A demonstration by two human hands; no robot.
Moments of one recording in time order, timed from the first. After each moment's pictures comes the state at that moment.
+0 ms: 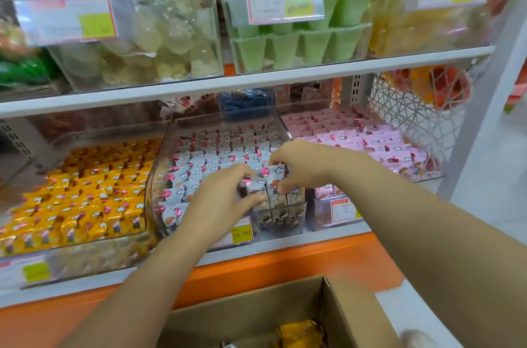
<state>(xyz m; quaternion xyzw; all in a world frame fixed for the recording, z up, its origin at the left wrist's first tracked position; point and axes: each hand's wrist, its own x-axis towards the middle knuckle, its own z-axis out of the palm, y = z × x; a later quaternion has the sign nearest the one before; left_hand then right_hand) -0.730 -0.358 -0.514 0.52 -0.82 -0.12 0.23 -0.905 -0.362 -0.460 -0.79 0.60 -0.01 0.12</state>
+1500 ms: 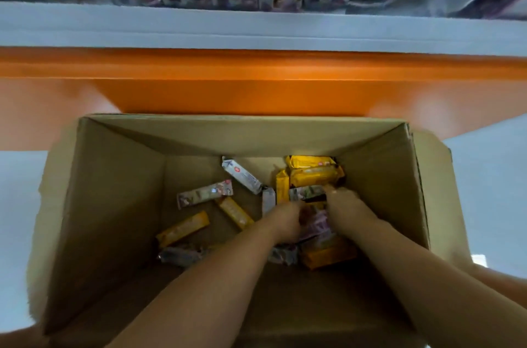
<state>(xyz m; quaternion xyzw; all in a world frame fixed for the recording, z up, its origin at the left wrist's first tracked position) -0.763 -0.255 -0.888 0.44 -0.69 -0.56 -0.15 -0.897 -0.249 -0.857 -0.59 0.69 0.27 0.33</state>
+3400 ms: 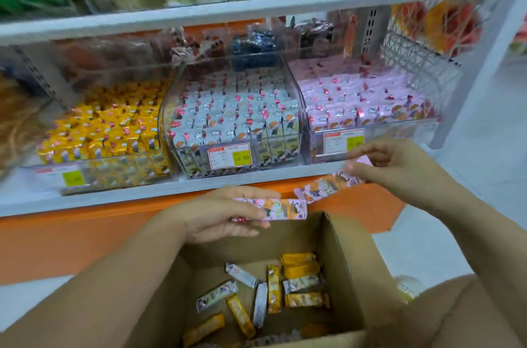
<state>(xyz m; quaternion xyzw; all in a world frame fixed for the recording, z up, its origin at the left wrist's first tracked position) -0.699 -0.277 -0.575 0.45 -0.55 -0.70 0.10 -0.982 -0.213 -0.527 -0.63 0.61 -0.39 0.29</state>
